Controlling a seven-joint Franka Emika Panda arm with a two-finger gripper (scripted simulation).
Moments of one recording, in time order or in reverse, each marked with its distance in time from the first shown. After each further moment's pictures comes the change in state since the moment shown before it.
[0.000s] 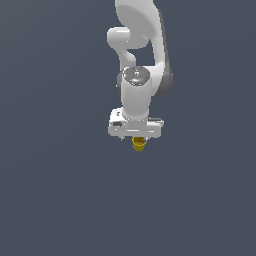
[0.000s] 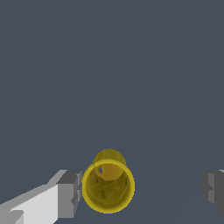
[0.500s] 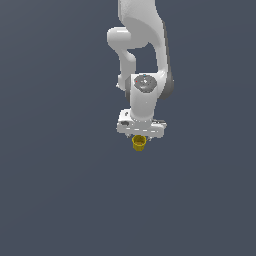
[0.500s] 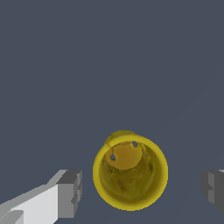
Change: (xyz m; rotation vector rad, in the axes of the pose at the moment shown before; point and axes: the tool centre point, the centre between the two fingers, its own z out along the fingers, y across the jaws) arm -0.040 -0.022 0.042 -0.013 -0.016 0.087
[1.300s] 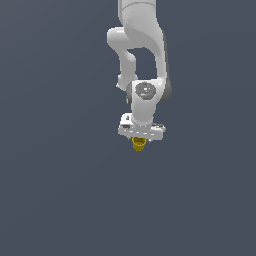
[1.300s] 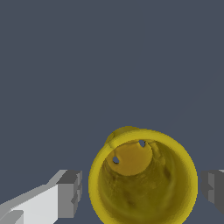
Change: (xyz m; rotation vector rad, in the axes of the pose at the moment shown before) arm -0.010 -0.003 0.032 -0.003 -0.001 0.019
